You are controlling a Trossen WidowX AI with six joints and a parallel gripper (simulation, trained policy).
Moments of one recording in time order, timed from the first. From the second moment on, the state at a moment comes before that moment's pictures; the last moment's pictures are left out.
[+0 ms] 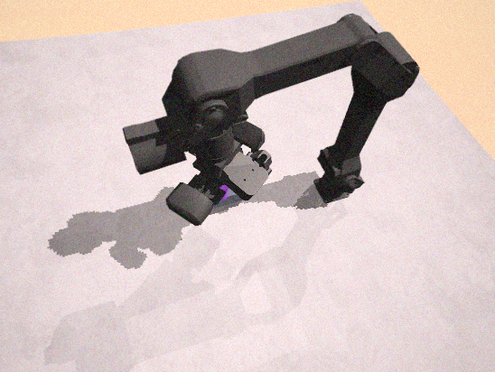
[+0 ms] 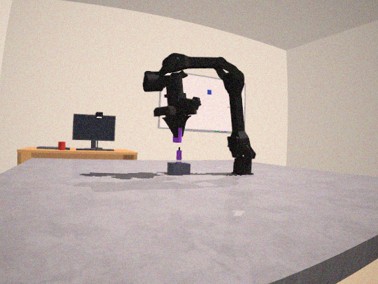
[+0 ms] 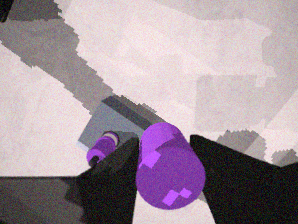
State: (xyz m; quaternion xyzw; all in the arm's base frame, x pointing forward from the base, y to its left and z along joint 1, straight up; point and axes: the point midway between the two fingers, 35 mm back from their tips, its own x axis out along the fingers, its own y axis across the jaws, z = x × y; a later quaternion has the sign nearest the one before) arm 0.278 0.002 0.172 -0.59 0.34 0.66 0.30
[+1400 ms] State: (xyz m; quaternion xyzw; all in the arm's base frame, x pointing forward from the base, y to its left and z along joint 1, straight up) arm 0.245 -0.059 0.149 -0.54 0.40 0.63 0.38
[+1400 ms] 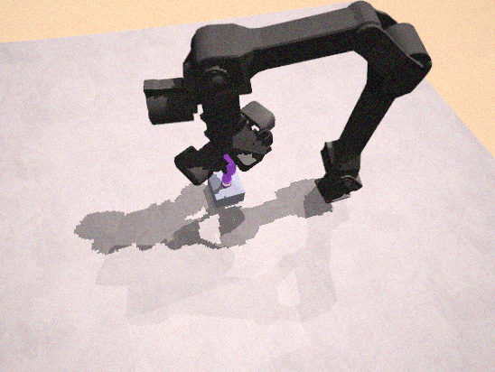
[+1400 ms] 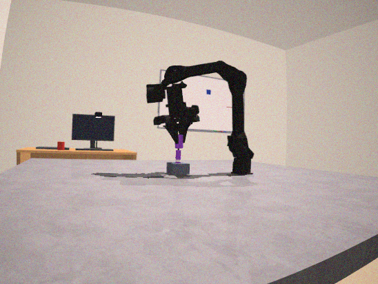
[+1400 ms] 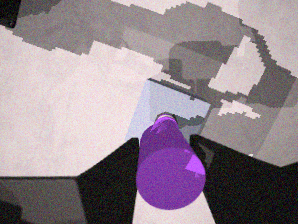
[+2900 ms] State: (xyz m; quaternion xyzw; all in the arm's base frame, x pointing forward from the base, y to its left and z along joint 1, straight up) arm 0.237 -0.053 0.101 -0.54 0.38 0.65 0.38
